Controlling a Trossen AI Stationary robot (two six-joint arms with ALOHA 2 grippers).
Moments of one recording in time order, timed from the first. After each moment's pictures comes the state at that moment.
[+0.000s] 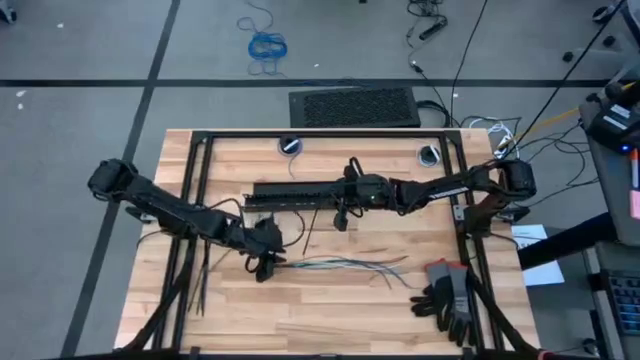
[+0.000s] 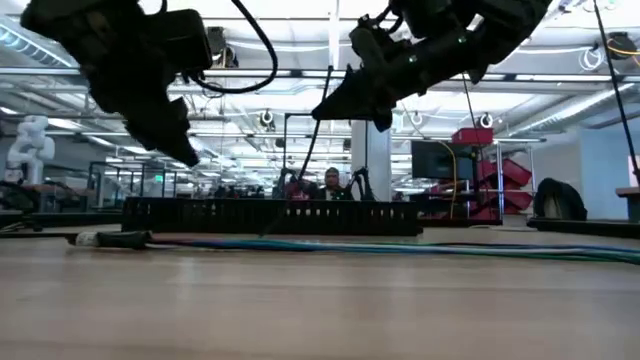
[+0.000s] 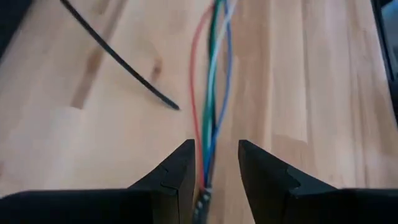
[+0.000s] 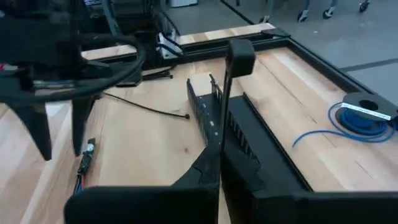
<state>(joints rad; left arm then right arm) -0.35 1.33 0.63 -0.14 -0.08 -0.52 -0.07 1.61 0.85 0.42 0.10 0.14</state>
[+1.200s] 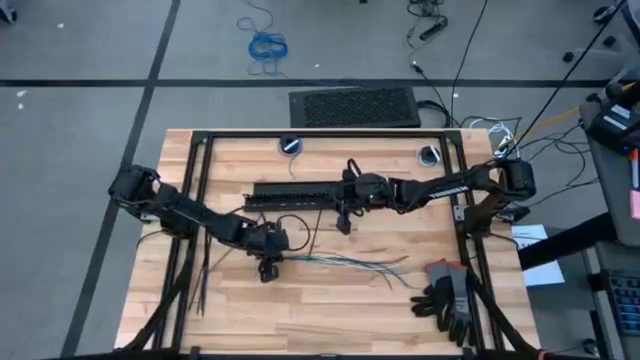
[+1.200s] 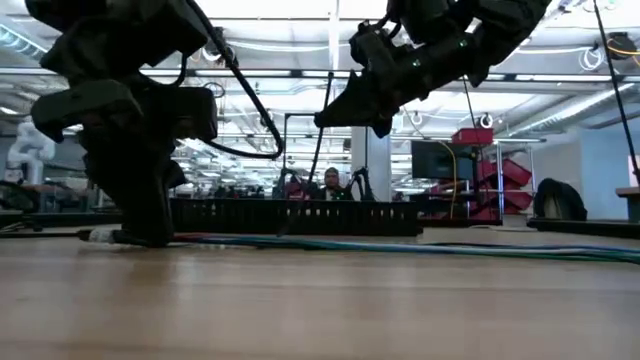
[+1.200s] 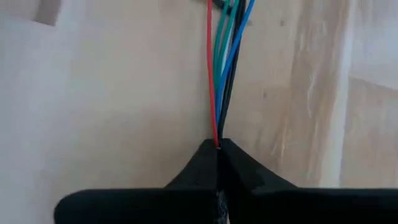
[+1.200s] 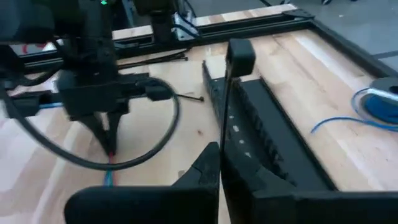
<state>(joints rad) -0.26 1.53 0.66 -0.17 -0.01 -0.47 -0.07 1.61 0.85 0.36 -0.01 0.15</state>
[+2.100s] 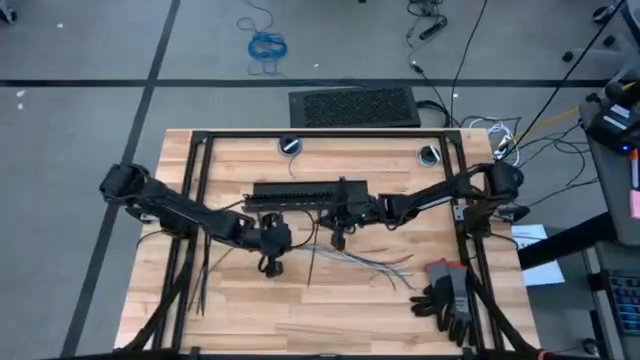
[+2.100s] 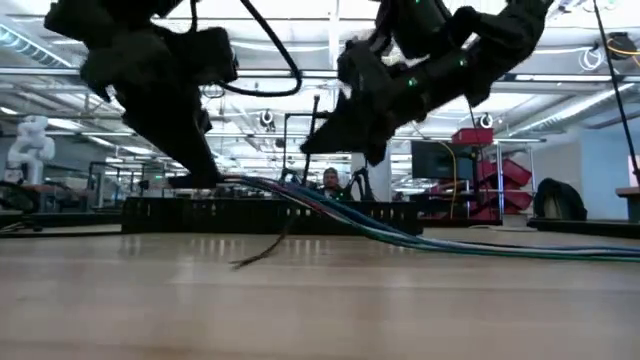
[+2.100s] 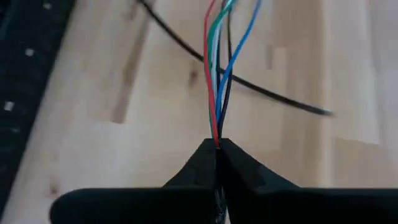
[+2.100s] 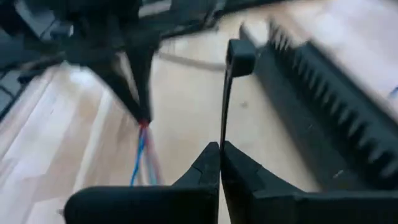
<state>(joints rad) -0.29 1.46 0.74 -0.20 -0.22 -0.38 0.03 1.79 0.85 0.49 0.02 0.28</state>
